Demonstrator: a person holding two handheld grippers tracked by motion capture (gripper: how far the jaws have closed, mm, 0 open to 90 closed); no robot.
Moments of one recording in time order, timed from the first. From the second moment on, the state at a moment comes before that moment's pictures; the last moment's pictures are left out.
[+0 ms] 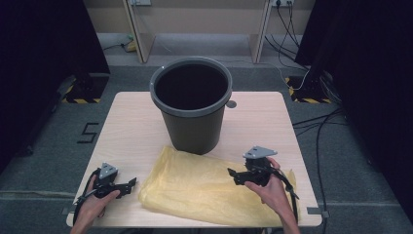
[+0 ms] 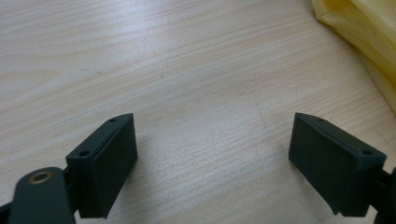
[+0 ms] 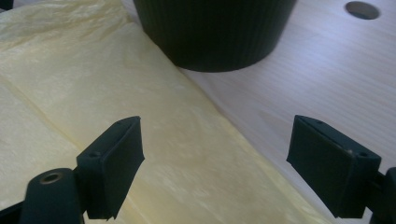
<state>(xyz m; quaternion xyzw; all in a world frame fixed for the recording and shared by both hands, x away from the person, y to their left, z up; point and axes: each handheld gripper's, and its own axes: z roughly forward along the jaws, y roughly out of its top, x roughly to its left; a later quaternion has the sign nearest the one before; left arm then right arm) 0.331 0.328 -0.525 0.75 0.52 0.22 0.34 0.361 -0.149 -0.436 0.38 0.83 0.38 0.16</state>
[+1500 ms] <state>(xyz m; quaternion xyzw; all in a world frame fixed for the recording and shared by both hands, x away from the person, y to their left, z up) 0.329 0.329 -0.525 0.76 0.51 0.22 0.34 0.367 -0.163 -0.506 0.37 0.85 0.35 0.14</state>
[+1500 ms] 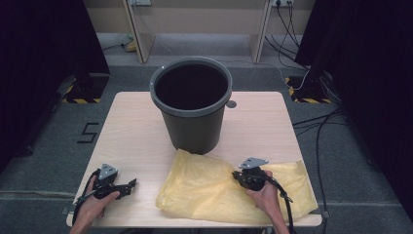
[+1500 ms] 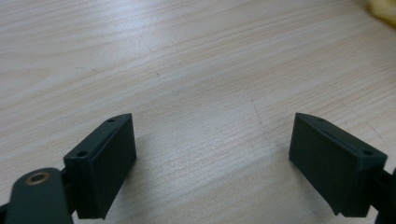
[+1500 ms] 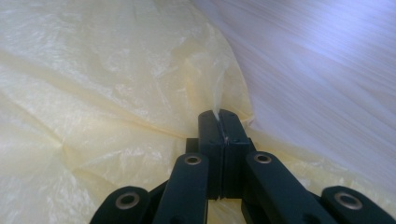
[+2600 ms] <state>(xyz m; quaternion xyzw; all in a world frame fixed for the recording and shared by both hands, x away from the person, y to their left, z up) 0.329 0.329 -0.525 0.76 0.51 0.22 0.34 0.400 -0.287 -0.489 0.57 0.73 0.26 0.27</state>
